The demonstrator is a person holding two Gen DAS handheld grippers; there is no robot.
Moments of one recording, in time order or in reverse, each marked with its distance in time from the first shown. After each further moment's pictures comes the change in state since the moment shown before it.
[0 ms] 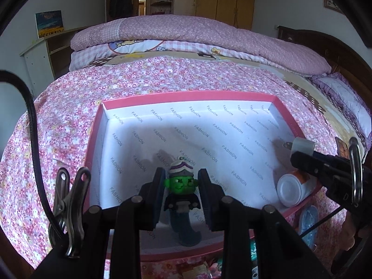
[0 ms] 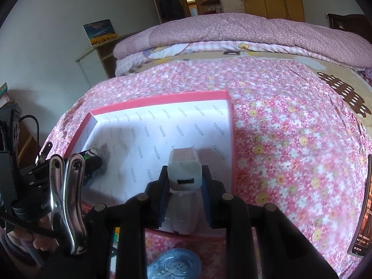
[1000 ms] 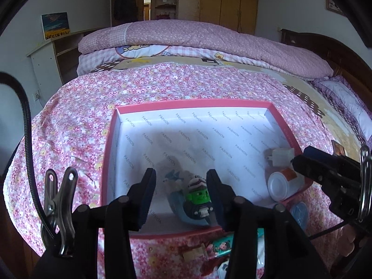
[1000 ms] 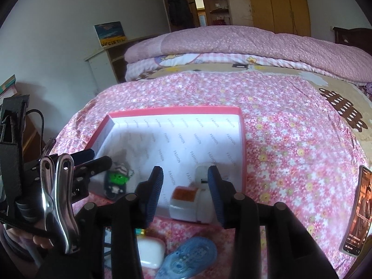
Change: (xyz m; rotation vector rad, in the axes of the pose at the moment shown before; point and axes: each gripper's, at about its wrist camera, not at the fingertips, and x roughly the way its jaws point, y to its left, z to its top) left arm -0.037 -0.002 -0.002 -0.014 -0.018 0.031; right arm -0.034 0.030 0.000 -0.065 -0.048 0.009
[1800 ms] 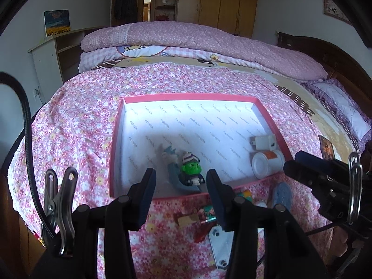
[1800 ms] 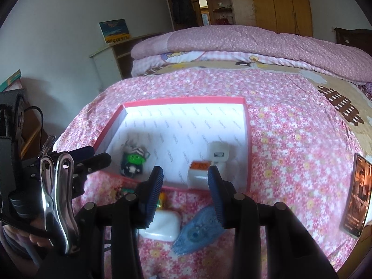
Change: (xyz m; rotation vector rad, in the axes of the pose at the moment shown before) left arm -0.035 -0.005 -0.023 -0.017 -0.002 -0.031; right arm -0.030 0.017 -0.026 -0.007 0.019 0.008
